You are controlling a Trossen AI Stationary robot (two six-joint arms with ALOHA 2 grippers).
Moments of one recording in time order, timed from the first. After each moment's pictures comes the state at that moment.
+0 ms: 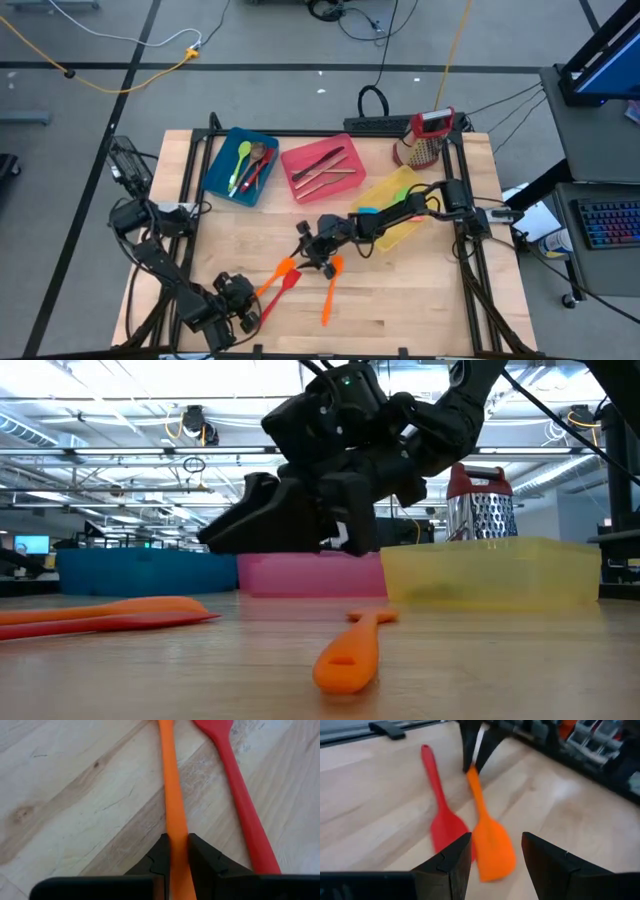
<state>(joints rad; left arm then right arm) -0.98 1.88 0.96 -0.68 -0.44 -1.78 0.10 2.13 1.16 0.57 -0.35 -0.43</state>
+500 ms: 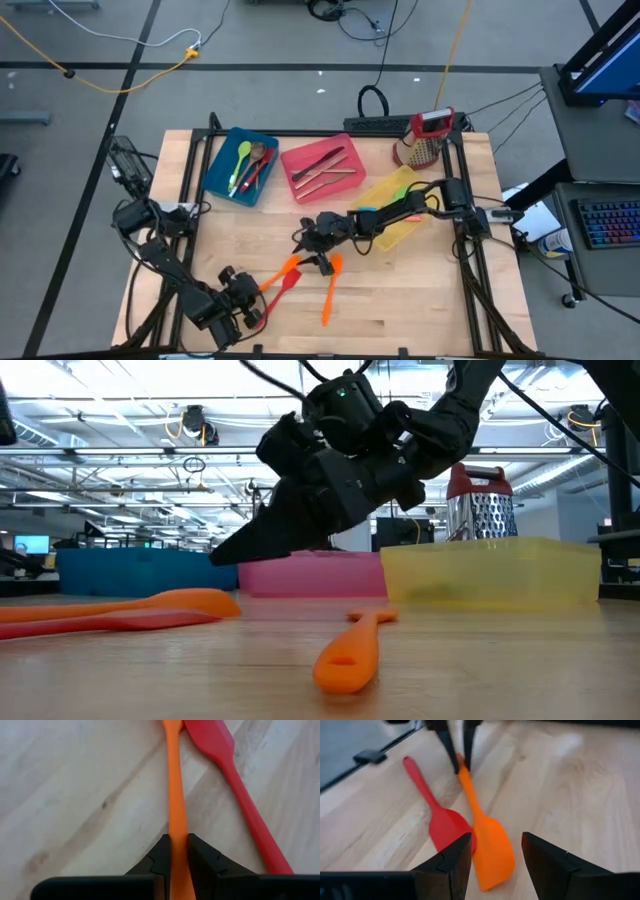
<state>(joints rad) -0.92 1.88 0.96 -0.70 -0.57 -1.62 0.08 2.13 1.16 0.52 -0.34 -0.08</state>
